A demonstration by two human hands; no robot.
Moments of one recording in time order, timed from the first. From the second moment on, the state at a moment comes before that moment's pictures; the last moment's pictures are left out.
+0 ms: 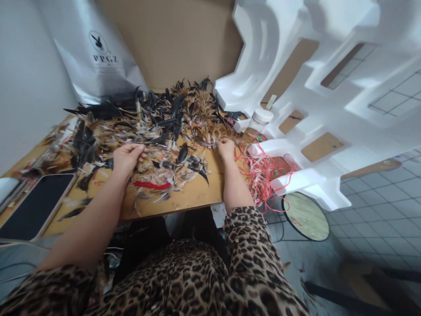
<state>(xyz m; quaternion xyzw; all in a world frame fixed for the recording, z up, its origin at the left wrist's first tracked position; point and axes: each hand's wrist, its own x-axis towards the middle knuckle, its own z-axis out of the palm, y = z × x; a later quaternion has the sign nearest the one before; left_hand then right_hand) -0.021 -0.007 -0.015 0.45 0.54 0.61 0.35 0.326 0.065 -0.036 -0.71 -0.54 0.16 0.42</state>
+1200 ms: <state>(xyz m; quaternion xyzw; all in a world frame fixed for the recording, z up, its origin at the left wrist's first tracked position) -0.040 -0.002 -0.013 0.39 0.54 0.69 0.29 0.115 0.032 0.016 -0.52 -0.85 0.01 0.08</state>
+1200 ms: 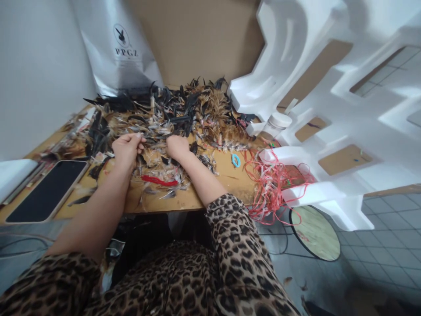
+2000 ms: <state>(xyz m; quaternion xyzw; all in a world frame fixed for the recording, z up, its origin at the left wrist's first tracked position) -0.035 -0.004 -0.016 0.44 0.52 0.65 0.33 0.130 0.052 -0.003 -0.41 -0.61 0.59 0.34</state>
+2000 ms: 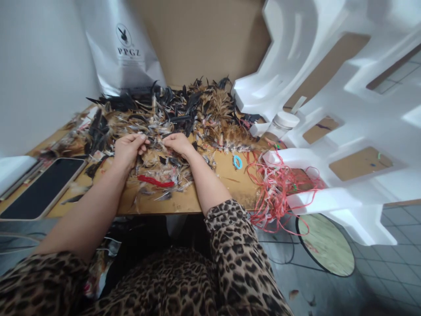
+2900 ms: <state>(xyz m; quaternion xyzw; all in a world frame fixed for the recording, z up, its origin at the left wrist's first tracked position) -0.033 -0.007 -0.015 0.48 0.47 0.57 0.47 0.140 0.050 0.002 -0.23 -0.55 0.75 0.29</state>
